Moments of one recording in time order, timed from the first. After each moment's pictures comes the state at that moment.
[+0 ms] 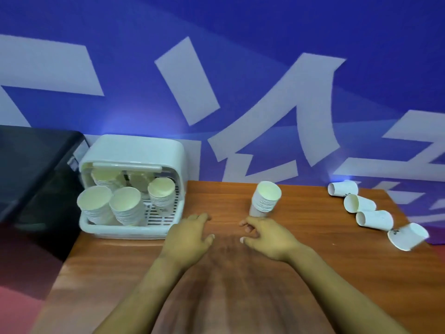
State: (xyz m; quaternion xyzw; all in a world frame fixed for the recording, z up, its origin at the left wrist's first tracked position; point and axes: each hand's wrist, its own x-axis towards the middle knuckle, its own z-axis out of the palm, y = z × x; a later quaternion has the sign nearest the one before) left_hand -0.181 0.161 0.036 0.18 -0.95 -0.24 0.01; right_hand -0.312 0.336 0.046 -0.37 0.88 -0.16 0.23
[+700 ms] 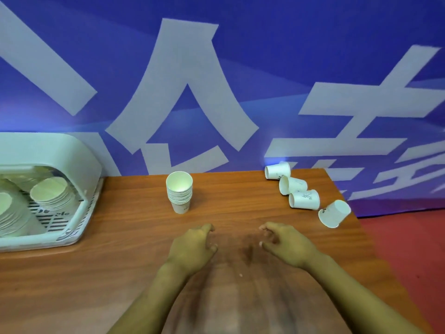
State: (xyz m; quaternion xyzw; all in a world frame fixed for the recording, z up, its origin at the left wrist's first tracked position) left_hand -0.321 0.380 0.009 0.15 -0.94 -0.29 -0.10; right_hand -0.441 0.597 0.025 -0.26 0.92 -0.17 0.25
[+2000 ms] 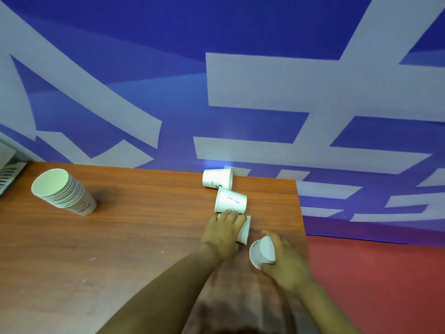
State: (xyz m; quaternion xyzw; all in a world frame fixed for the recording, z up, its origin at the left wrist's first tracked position) left_hand -0.636 0.634 -0.069 0.10 -0.98 -0.07 -0.14; right_hand -0.697 0.812 -0.068 -0.26 0.89 -0.20 0.31
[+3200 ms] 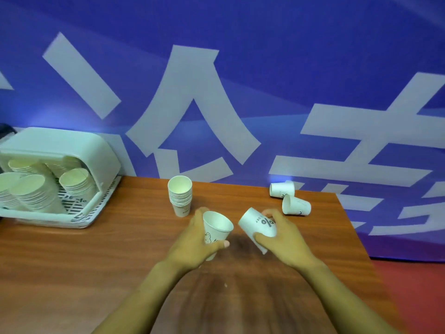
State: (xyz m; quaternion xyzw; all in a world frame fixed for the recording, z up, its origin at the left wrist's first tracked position) left_hand -0.330 0.431 0.027 0.20 -0.85 -0.49 0.08; right_hand -0.466 0.619 0.054 -0.28 0.88 -0.35 0.16
